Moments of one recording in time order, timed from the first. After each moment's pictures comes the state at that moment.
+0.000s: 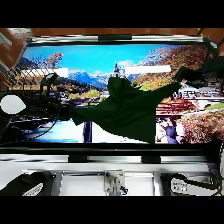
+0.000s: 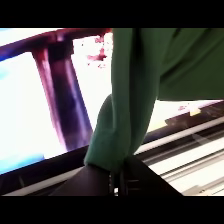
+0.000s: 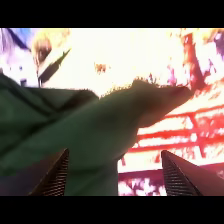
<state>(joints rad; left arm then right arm) -0.35 -0.98 1.05 1.20 -1.20 -1.66 -0.18 -1.43 1.52 1.83 -1.19 -1.57</state>
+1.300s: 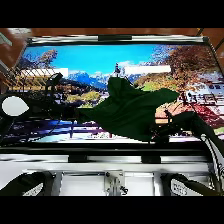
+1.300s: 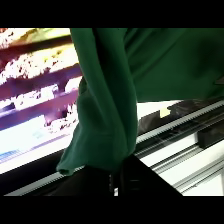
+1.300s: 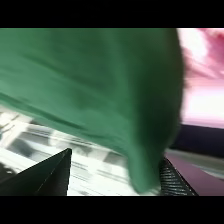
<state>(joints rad) -0.39 -0.98 1.05 1.12 -1.14 -1.66 -0.12 -1.31 0.63 2.23 -1.17 -1.65</state>
